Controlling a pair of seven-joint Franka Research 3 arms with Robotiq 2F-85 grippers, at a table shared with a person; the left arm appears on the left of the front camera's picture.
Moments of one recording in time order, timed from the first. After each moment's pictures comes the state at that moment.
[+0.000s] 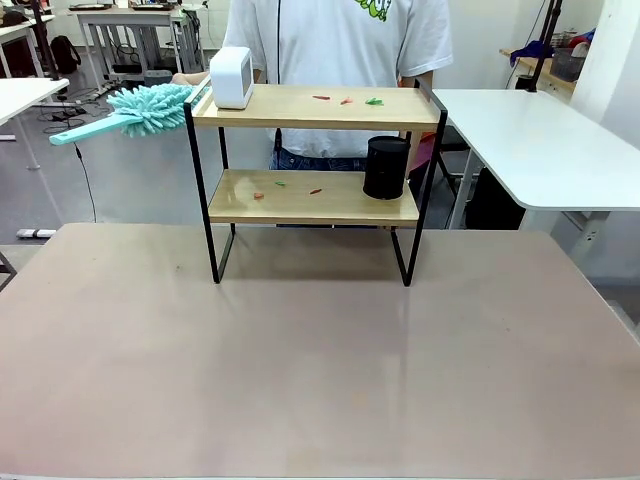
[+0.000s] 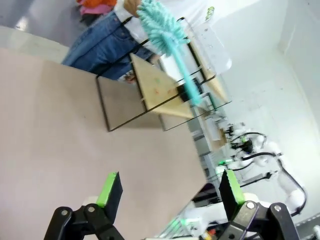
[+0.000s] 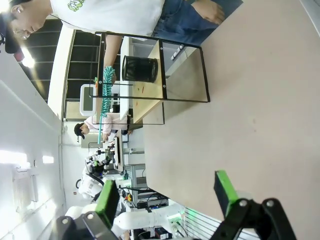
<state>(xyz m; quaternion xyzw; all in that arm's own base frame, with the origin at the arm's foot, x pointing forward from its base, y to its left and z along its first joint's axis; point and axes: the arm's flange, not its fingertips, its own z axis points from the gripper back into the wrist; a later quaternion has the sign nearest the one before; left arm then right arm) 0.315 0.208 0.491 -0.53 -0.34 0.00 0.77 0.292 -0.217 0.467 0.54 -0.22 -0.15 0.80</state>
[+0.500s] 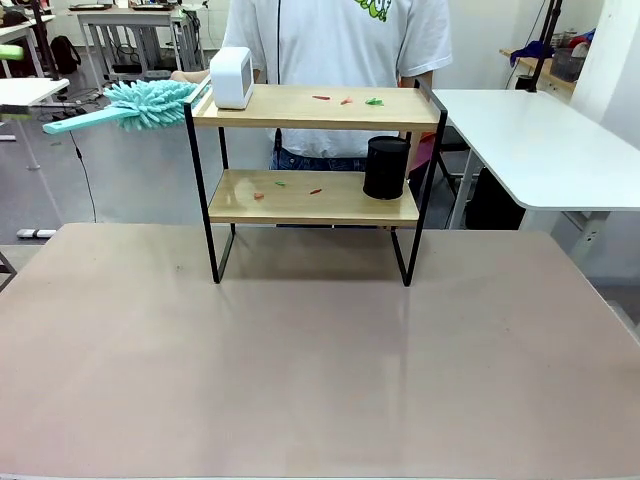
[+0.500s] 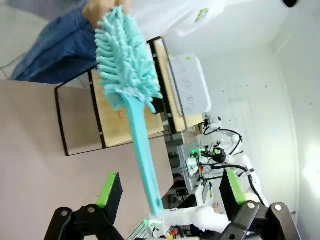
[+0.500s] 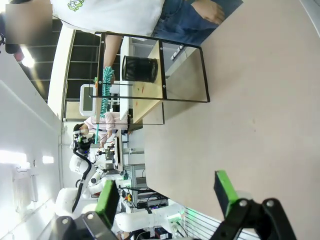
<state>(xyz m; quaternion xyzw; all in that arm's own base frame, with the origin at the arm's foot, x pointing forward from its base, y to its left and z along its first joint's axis) 0.475 0.138 0.558 -0.58 -0.24 0.02 0.78 0.292 -0.217 0.466 0.54 -0.22 -0.15 0.80</state>
